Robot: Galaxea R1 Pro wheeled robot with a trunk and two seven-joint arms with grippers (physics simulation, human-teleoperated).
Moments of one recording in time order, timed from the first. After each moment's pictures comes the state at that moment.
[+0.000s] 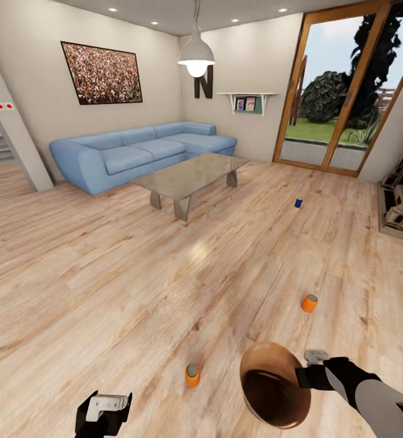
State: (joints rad) left arm 0.08 0.04 -0.01 -1.21 0.00 -0.02 -0.02; right arm -0.76 -0.22 -0.30 -0.08 0.38 0.32 0.36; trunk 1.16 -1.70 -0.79
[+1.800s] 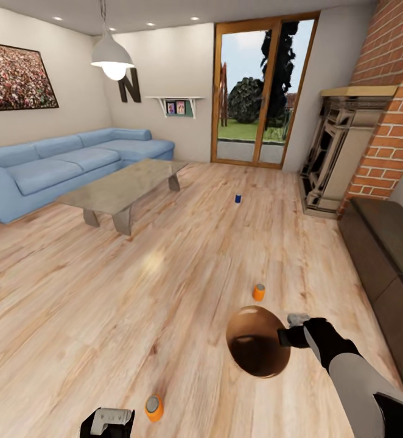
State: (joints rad) left arm 0.04 0.03 -0.02 -1.05 0.00 -0.03 -0.02; right arm -0.80 -0.09 -0.36 -0.38 0.40 0.56 0.34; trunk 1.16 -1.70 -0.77
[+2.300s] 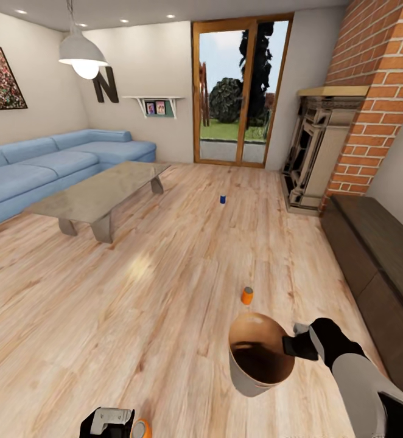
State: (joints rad) left arm 0.04 0.04 -0.02 -1.05 0.00 -0.03 -0.02; right arm -0.81 -0.10 -0.48 -0.39 0.41 0.78 0.34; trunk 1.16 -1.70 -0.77
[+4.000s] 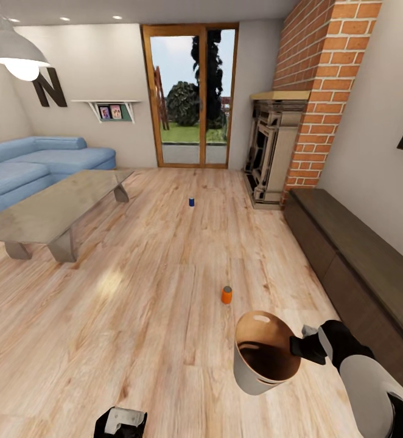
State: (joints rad) left arm 0.00 0.04 -0.12 -0.98 0.01 -0.03 -0.02; right arm -0.80 -0.12 -0.58 -0.39 0.41 0.81 0.34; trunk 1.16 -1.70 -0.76
